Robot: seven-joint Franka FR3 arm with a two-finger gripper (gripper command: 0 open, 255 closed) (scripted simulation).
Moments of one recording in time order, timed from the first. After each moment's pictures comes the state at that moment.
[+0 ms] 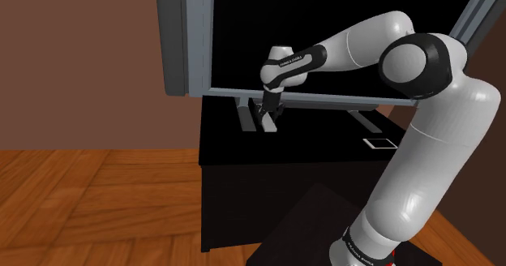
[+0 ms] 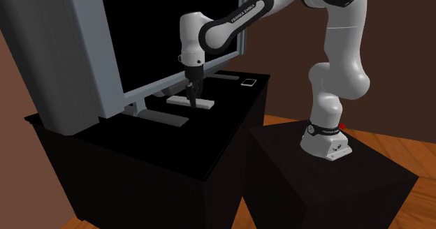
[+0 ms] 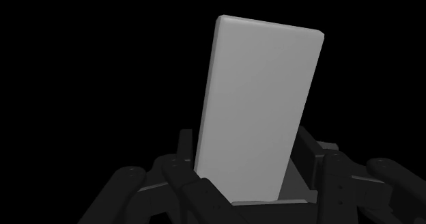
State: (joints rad) arm -0.14 0.09 -0.13 -2.07 0.01 2.16 0.19
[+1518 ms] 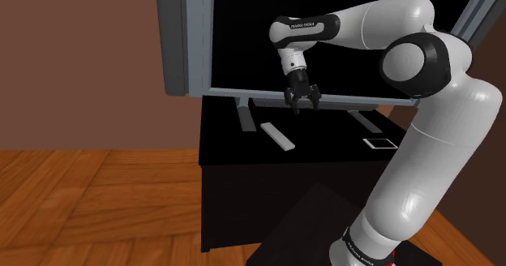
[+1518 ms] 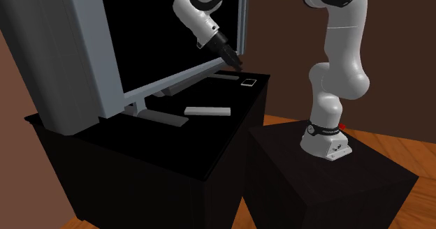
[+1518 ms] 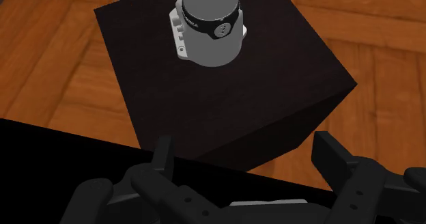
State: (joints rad) arm -0.16 0.08 -0.18 -1.74 0.00 1.05 0.06
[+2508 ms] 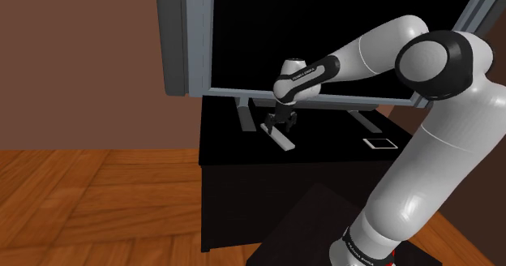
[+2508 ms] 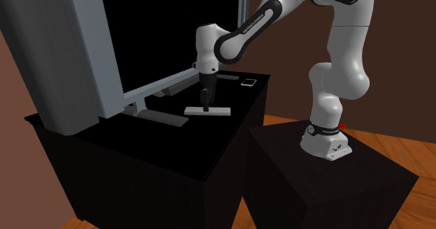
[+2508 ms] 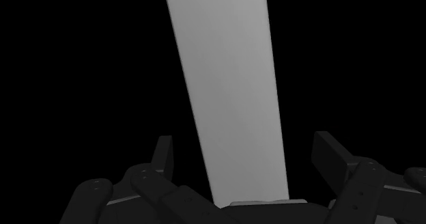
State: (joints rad) arm -0.15 0.00 -0.19 -2.30 -0.03 2.29 0.16
